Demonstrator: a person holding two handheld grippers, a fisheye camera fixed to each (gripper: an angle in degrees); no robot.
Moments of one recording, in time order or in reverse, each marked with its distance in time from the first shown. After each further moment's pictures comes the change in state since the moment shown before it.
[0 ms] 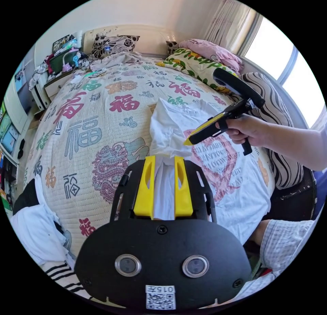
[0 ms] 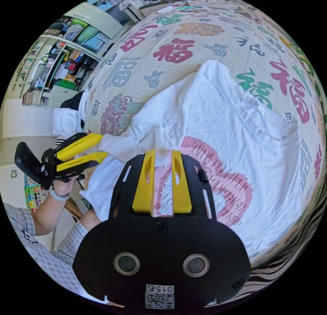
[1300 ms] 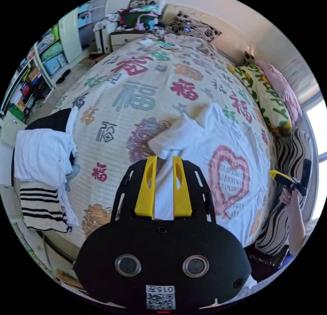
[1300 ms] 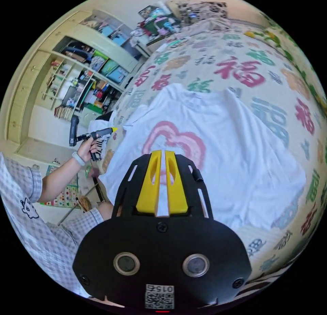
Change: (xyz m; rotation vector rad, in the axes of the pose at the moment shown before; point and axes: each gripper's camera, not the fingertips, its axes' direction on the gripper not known) left arm 0.033 -0.164 0.076 -0.100 -0.192 -0.603; right arm 0.254 0.289 -0.109 0.288 -0.219 -0.020
